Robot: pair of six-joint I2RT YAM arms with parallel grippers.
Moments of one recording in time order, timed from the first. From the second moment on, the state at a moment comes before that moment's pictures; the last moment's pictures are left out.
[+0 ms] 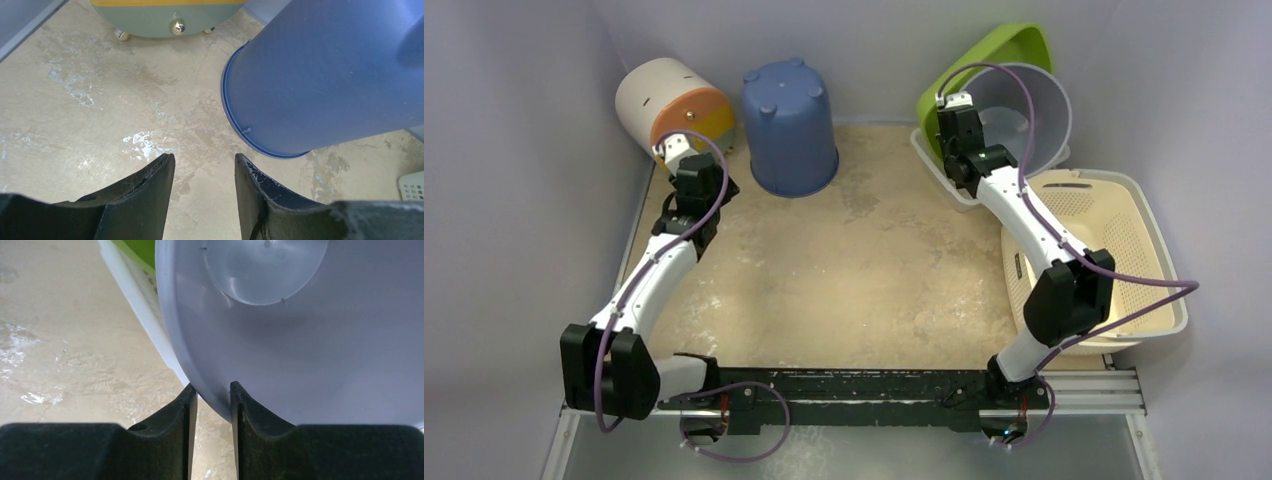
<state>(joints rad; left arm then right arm) -0.15 1.26 0.96 -0.15 -0.39 -0.57 0.33 1.64 1.55 -0.62 0.53 -0.04</state>
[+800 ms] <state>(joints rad) -0.15 1.13 0.92 -0.19 -0.42 -0.57 0.32 1.53 1.68 -0.54 0.43 -0.06</state>
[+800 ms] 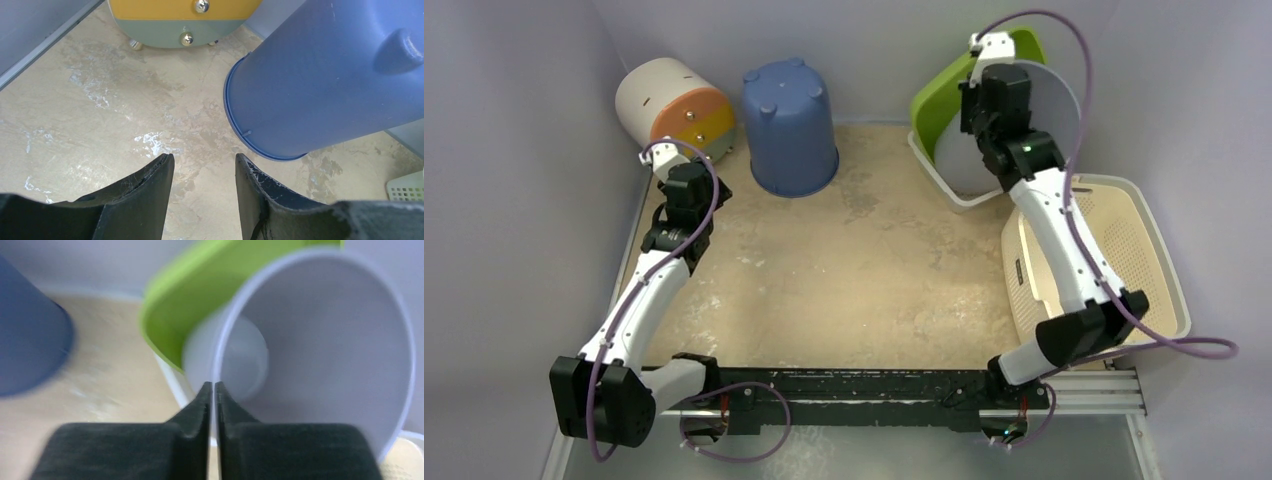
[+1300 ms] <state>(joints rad) -0.15 1.12 0.92 -0.20 -0.43 -0.57 0.32 1.44 1.99 -0.63 0.27 -0.01</state>
